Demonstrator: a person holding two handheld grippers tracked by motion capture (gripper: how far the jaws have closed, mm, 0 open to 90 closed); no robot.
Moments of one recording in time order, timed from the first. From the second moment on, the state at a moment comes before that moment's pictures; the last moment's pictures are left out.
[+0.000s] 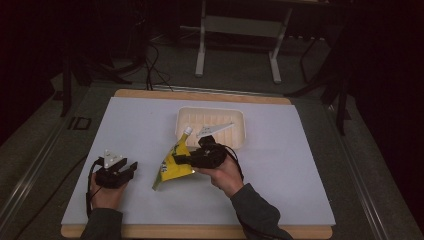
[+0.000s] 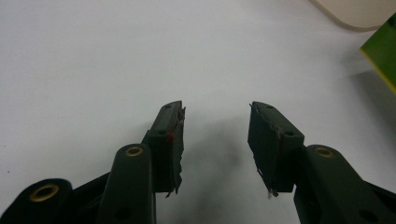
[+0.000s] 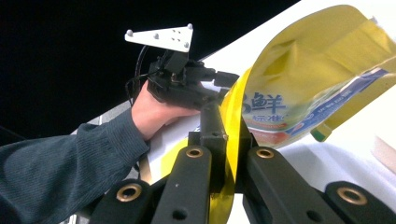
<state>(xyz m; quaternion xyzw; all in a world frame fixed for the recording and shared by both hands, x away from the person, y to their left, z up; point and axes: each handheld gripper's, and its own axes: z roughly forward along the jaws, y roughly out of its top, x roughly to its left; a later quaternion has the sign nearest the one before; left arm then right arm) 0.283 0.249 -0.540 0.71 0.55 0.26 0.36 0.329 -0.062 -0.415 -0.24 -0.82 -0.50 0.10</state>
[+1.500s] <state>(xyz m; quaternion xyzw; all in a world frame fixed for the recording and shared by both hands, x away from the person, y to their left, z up) 0.283 0.249 -0.540 0.71 0.54 0.26 0.36 0.344 -0.073 -0.371 -0.23 -0.85 -0.48 0.03</state>
